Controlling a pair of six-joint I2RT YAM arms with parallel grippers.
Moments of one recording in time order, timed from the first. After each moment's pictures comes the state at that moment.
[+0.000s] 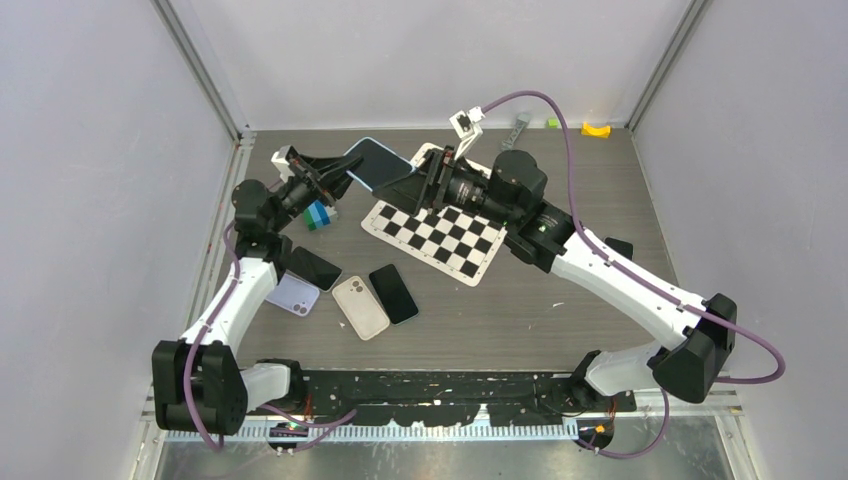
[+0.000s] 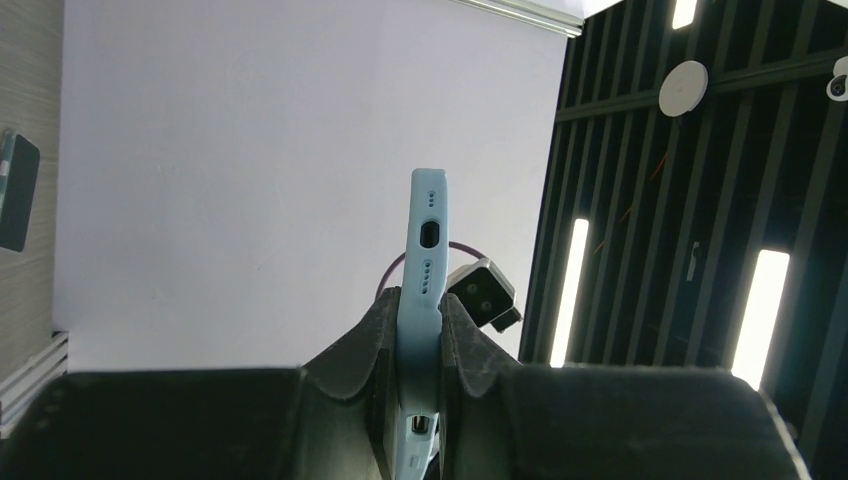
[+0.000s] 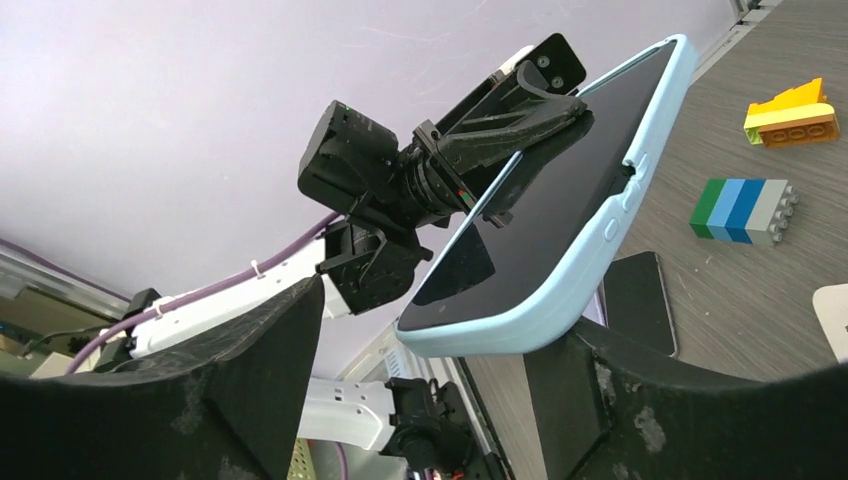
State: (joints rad) left arm -0.08 1.18 0.78 0.66 0.73 -2.04; right arm 0.82 1.34 1.29 0.16 -0.32 0.76
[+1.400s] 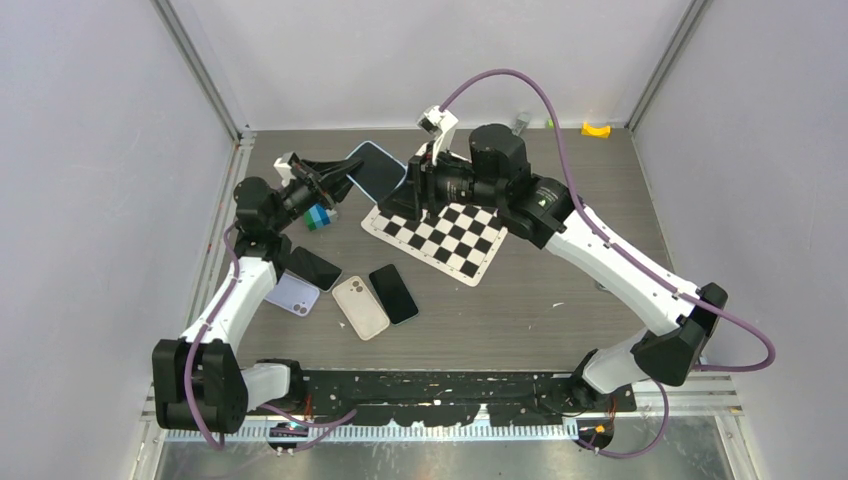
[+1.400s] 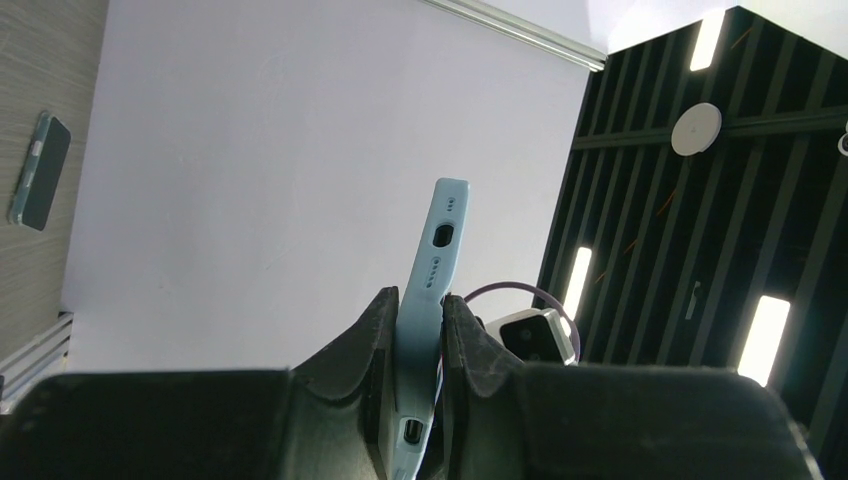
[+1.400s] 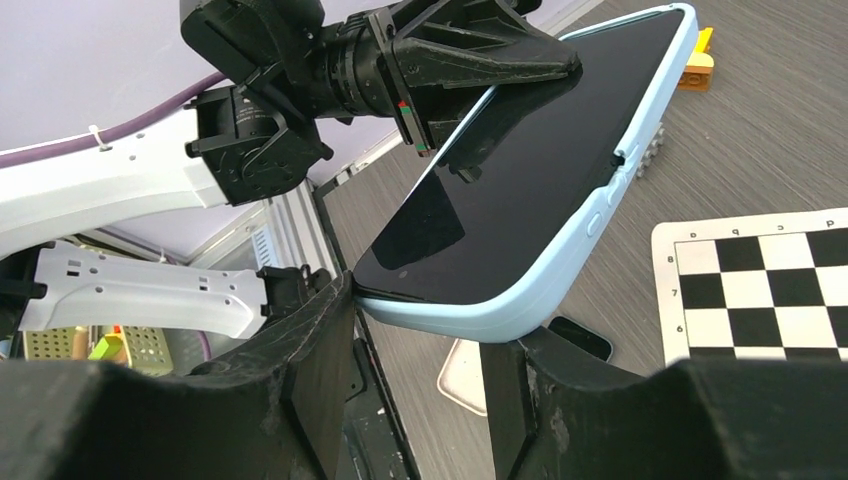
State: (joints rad) left arm -0.07 1.18 0.78 0.56 0.76 -2.03; right arm 0.82 1.46 1.59 -0.34 -0.39 0.33
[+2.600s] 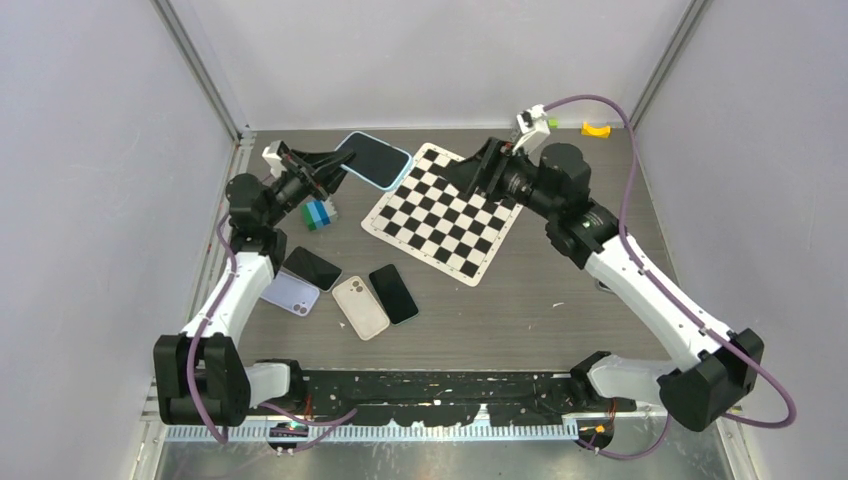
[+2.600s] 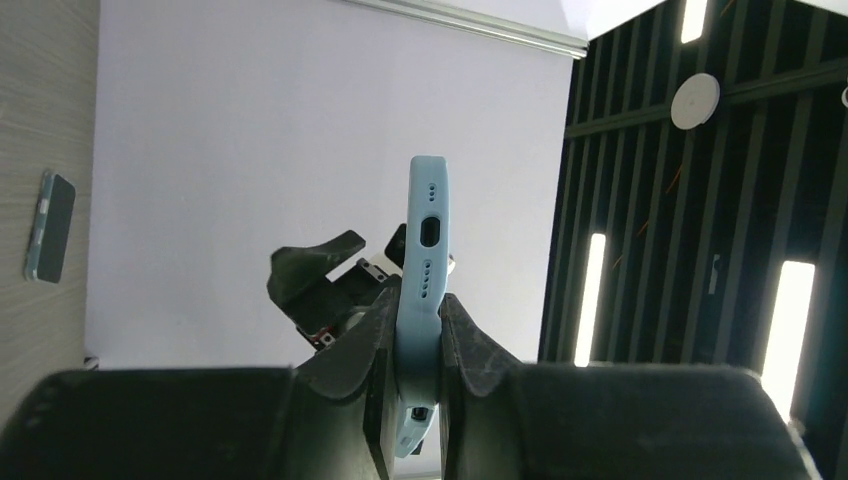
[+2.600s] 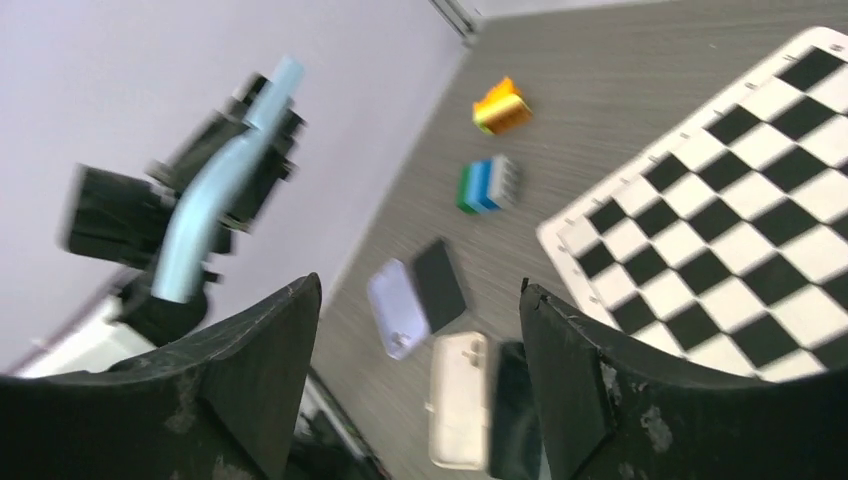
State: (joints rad) left arm -0.03 1.21 0.80 0.64 0.74 -2.00; right arm 0.56 1.24 1.20 -0.13 -0.24 0.60
